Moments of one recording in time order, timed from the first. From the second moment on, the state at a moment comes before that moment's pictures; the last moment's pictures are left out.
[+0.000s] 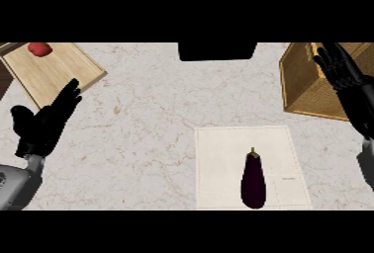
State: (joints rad) left arm -0.25 0.60 -0.27 -1.36 0.39 0.19 0.07; right arm -0.33 -0.50 0.02 -1.57 -0.23 0.10 -0.02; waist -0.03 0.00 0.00
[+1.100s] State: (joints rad) left arm -0.22 0.53 -0.19 -1.40 0.35 0.35 0.07; right arm -0.05 -0.35 0.10 -1.62 0.69 -0.57 0.58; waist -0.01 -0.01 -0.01
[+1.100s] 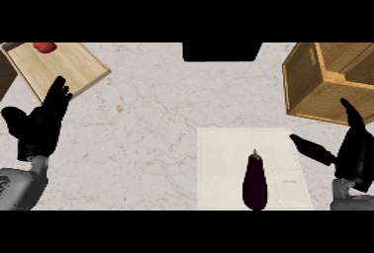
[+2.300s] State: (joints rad) left arm -0.22 0.50 -0.18 -1.42 0.32 0.34 0.08; right arm -0.06 -0.31 0.25 -2.14 0.62 0.15 1.23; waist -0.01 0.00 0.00
